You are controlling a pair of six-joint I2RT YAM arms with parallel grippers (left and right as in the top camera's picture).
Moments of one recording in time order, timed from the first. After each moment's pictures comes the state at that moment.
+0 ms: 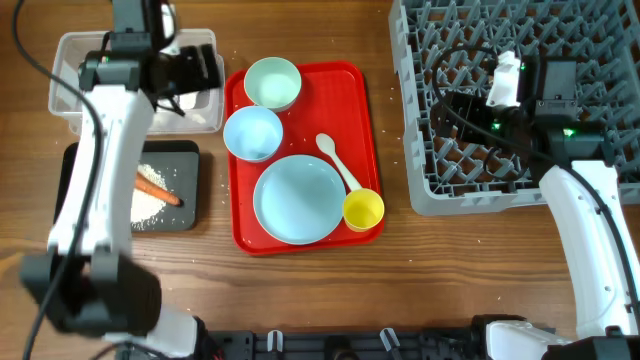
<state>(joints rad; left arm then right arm) -0.05 1.69 1.64 -0.95 0.05 -0.18 0.00 1.39 1.23 -0.78 -0.28 0.20</state>
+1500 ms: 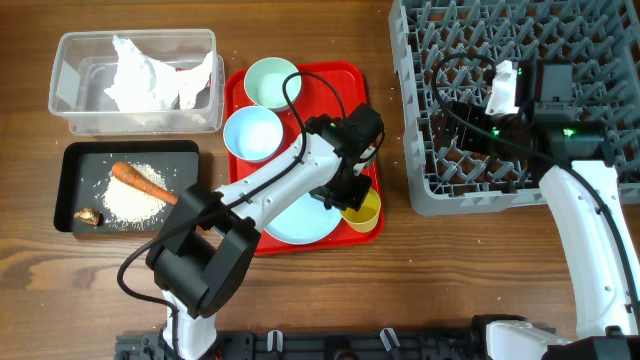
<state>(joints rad) -0.73 1.98 1.46 -1.01 0.19 -0.25 0.00 1.39 1.23 -0.87 -0.26 0.20</state>
